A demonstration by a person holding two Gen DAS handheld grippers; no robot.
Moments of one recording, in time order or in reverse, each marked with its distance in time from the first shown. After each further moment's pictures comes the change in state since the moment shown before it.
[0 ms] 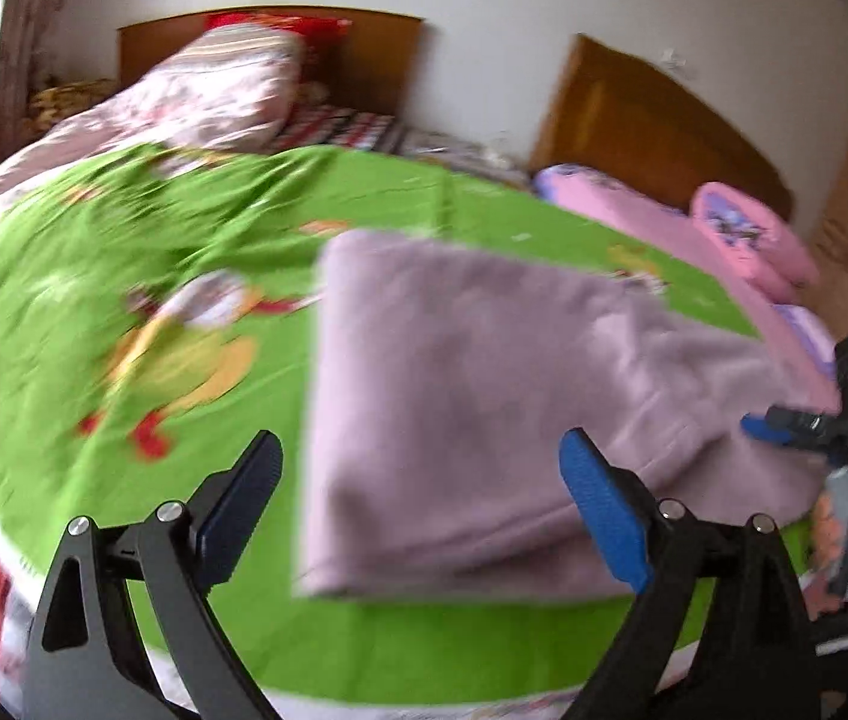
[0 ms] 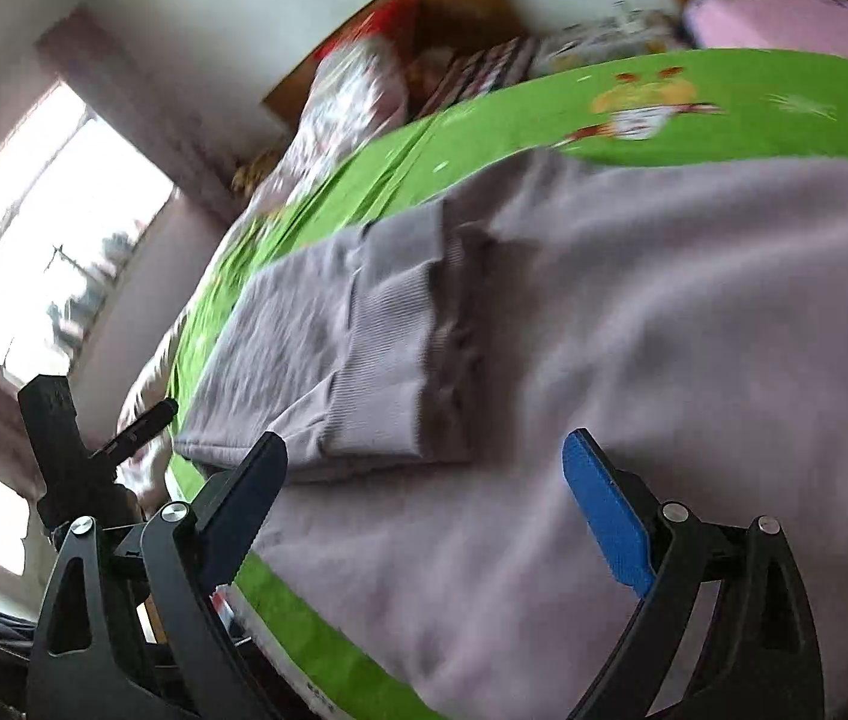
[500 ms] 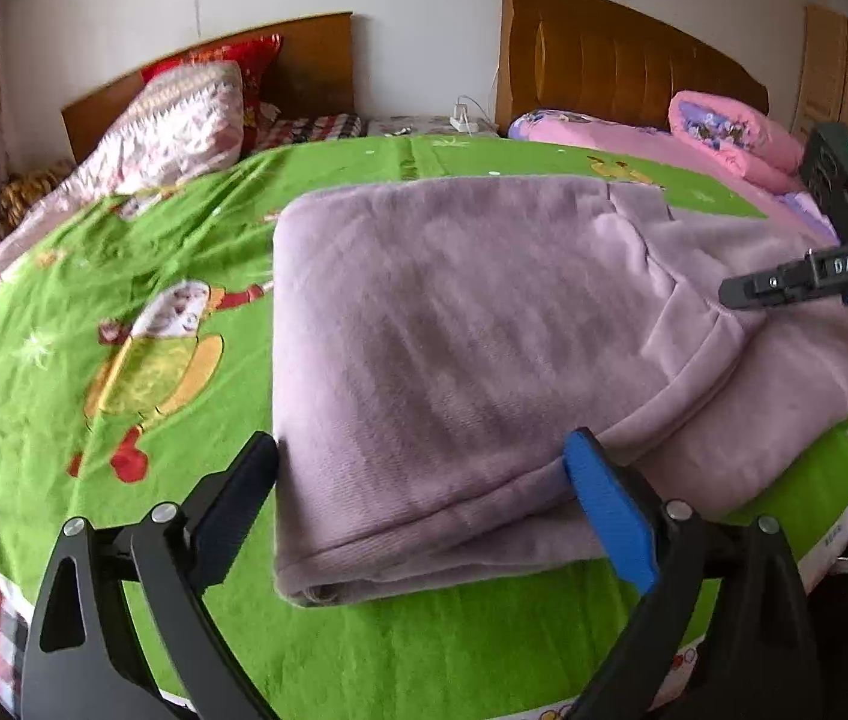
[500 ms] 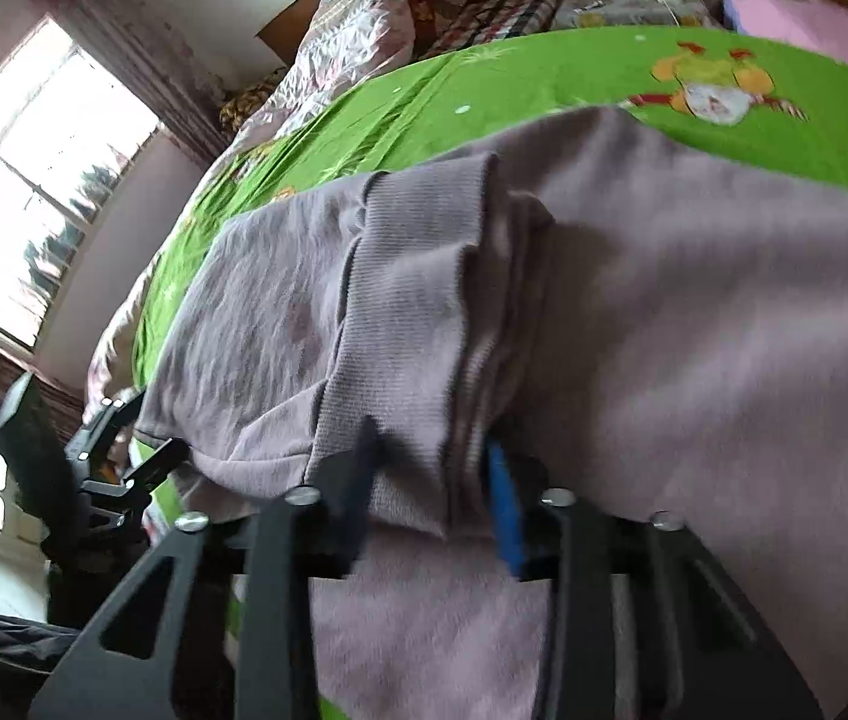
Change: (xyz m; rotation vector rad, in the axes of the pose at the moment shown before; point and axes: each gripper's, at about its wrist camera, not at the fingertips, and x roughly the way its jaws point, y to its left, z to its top) left arm 0.031 -0.022 -0.024 0.259 0.024 0.031; right arm 0.036 0.009 0.024 -0.040 0.123 -0.035
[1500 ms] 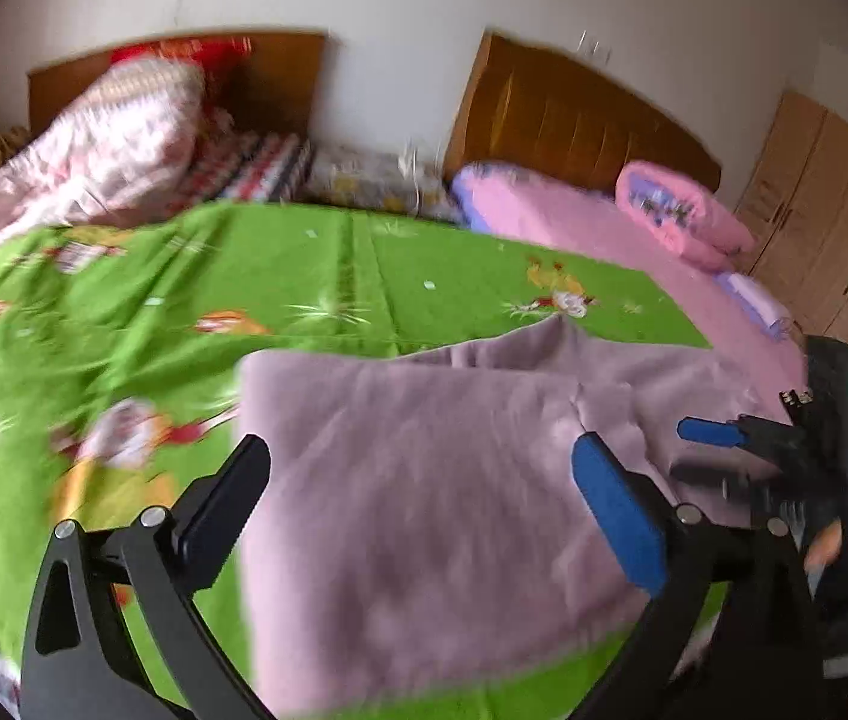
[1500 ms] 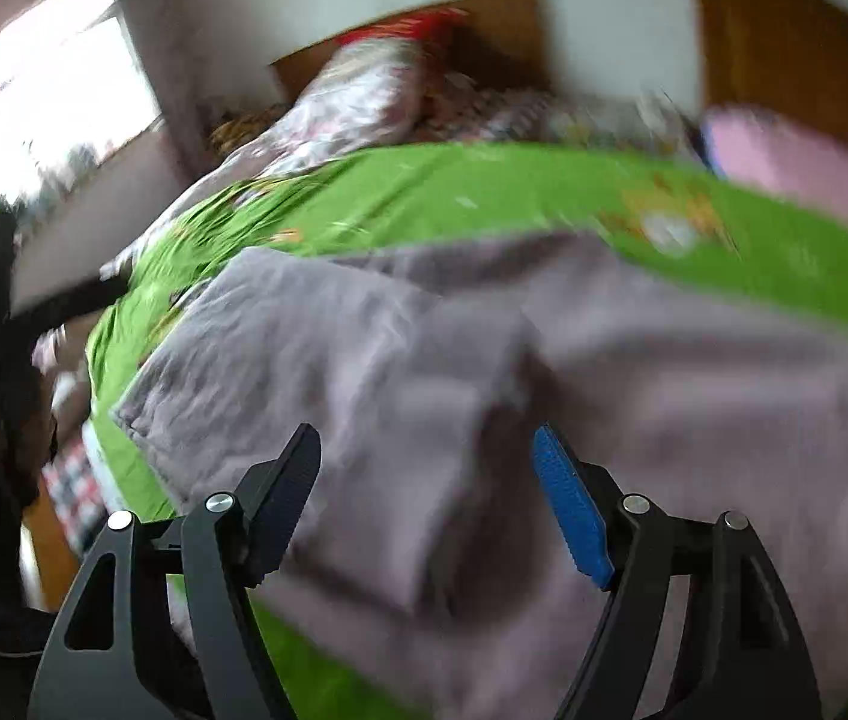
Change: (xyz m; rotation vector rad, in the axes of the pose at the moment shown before) left arm -0.004 0.019 0.098 -0.106 -0.022 -0.212; right arm -0.031 0.064 -0.012 -0.257 -0.191 -0.215
